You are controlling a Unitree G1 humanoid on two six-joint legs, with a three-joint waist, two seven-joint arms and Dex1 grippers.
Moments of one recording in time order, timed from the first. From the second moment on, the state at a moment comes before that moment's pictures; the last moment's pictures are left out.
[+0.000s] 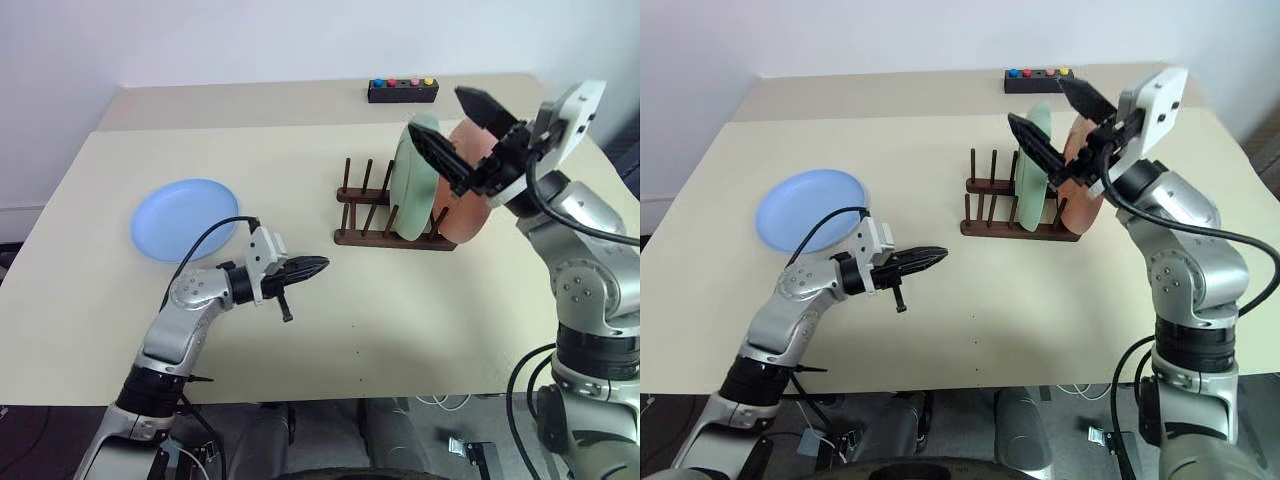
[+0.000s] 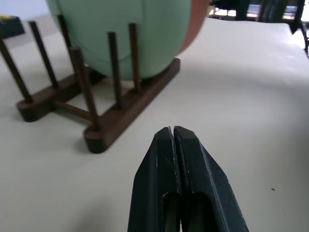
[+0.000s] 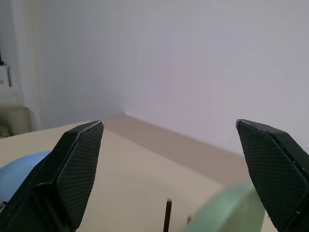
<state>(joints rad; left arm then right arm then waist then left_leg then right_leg) -0.32 0.41 -0.11 -0.11 -0.34 0.22 -0.90 -0.57 -0.58 -0.20 -0.38 0.68 0.46 0.56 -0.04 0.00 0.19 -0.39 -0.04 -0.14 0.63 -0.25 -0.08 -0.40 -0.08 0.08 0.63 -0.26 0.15</state>
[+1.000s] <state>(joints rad) -0.63 0.58 0.34 0.43 -0.21 0.76 -0.12 -0.54 -0.61 0.09 -0.36 0.29 0.17 0.81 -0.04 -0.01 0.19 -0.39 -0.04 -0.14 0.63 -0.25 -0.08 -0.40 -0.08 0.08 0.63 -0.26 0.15</state>
